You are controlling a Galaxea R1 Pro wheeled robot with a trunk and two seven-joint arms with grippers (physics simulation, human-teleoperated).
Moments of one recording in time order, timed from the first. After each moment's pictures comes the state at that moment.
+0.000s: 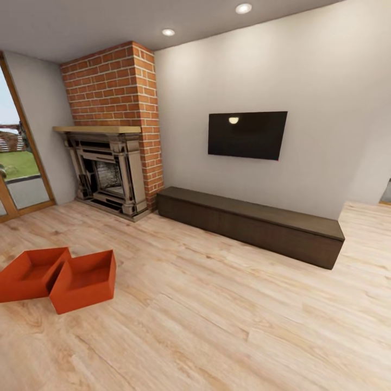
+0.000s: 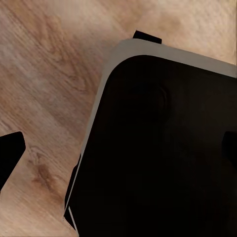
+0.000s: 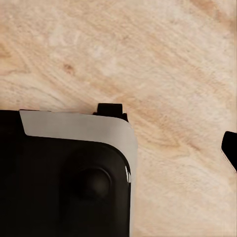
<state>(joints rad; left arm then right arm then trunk) 0.00 -0.01 0.07 -0.13 0.24 0.01 0.13 -0.15 -0.06 0.25 0.02 -0.23 -0.16 0.05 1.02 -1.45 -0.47</state>
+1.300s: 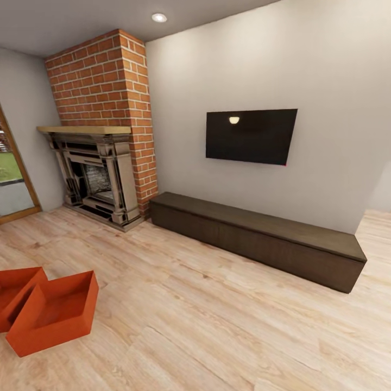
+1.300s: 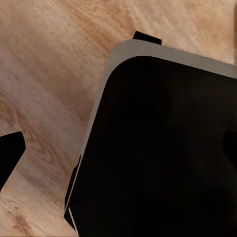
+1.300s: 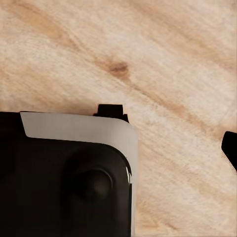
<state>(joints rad) 0.00 -0.01 0.07 -0.13 0.24 0.01 0.14 -0.15 -0.06 0.25 0.02 -0.23 -0.17 0.05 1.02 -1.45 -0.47</state>
